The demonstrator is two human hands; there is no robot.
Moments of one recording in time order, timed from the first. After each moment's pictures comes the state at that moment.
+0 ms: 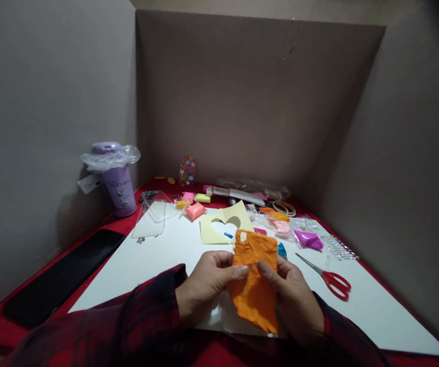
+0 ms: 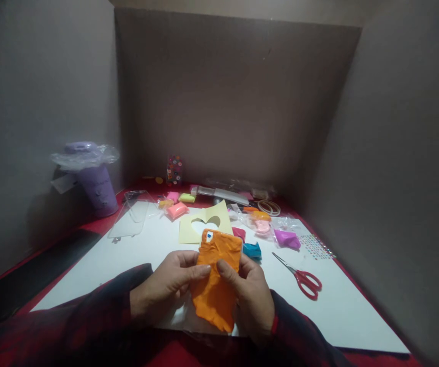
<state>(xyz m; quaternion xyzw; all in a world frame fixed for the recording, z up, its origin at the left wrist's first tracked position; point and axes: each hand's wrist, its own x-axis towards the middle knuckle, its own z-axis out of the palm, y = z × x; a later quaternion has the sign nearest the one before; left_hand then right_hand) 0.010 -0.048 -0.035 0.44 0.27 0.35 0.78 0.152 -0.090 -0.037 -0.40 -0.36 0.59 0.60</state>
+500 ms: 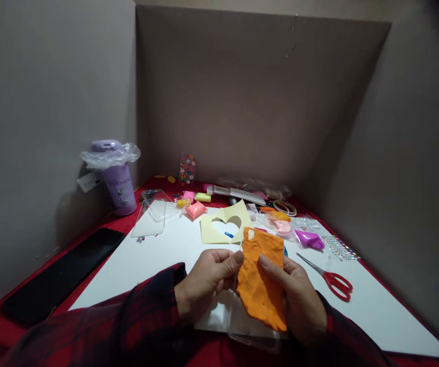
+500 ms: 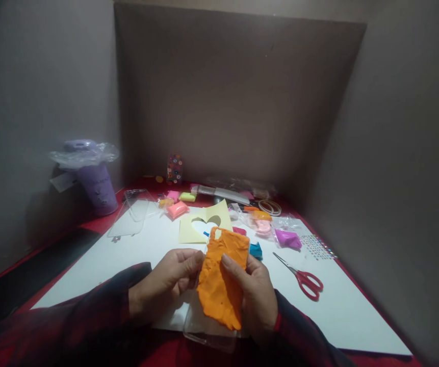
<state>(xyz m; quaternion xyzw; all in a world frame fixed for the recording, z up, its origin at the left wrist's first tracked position) 0.010 -0.047 -0.034 0.46 0.27 0.37 0.76 0.152 -0.090 -0.035 -0.39 -0.31 0.61 0.61</state>
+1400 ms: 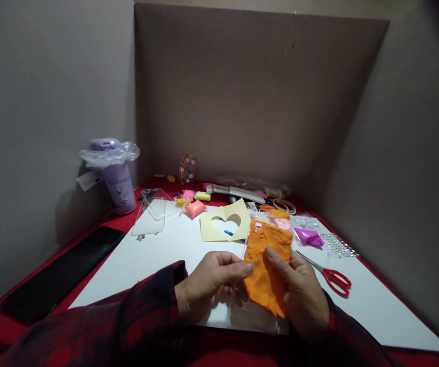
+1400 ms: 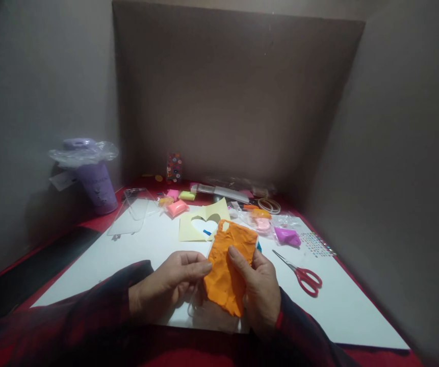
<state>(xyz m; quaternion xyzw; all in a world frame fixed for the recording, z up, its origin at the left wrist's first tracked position) 0.010 -0.049 -0.041 0.47 0.27 0.30 0.79 0.155 -0.089 -0.035 -0.41 -0.31 0.56 0.65</state>
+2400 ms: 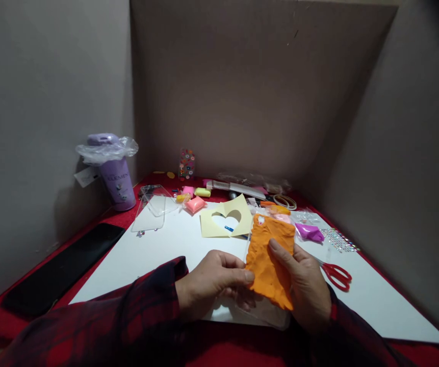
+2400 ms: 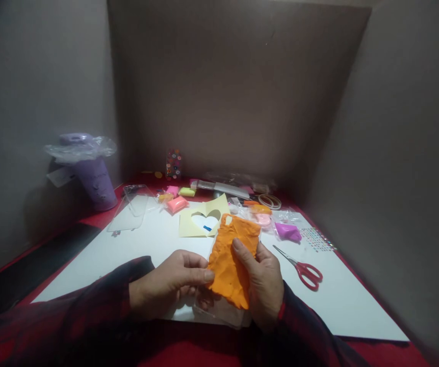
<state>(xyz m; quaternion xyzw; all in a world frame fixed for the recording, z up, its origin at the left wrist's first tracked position) 0.010 -0.049 -0.041 0.47 0.29 0.24 0.80 0.158 -0.087 -0.033 -0.42 -0.26 0.55 0.67</state>
